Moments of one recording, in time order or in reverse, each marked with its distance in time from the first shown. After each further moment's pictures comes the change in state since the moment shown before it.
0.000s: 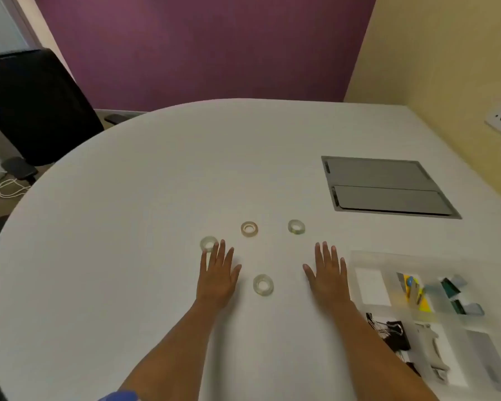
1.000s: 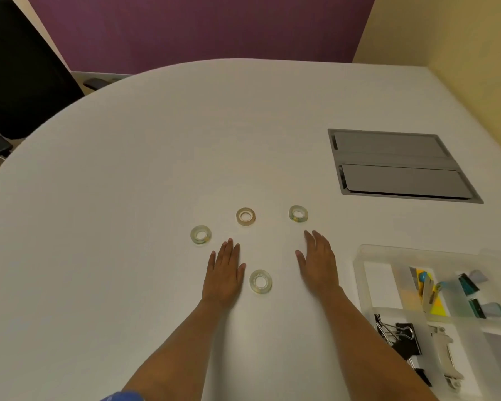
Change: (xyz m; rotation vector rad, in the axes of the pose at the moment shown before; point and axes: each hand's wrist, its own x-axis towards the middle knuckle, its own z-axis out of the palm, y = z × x) left_hand 0.023 0.006 0.050 -0.124 -0.103 0.005; right_hand 0.046 -0.011 0.027 0.117 -0.007 0.003
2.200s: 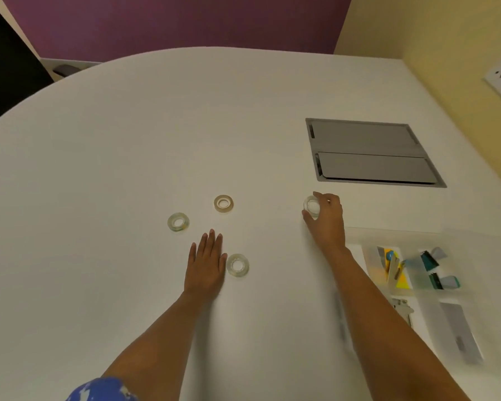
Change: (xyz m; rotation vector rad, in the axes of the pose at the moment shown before) left_hand -0.014 0.012 0.009 0.009 0.006 -0.025; right_hand 0.022 0.023 -0.077 0.393 0.282 0.074
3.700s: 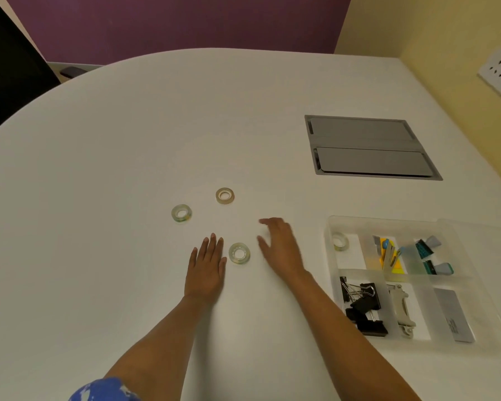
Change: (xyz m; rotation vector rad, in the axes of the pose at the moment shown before) left_hand -0.038 0.000 0.005 -0.002 0.007 0.011; right_hand -0.093 -0.039 0.034 -0.041 -0.267 -0.236
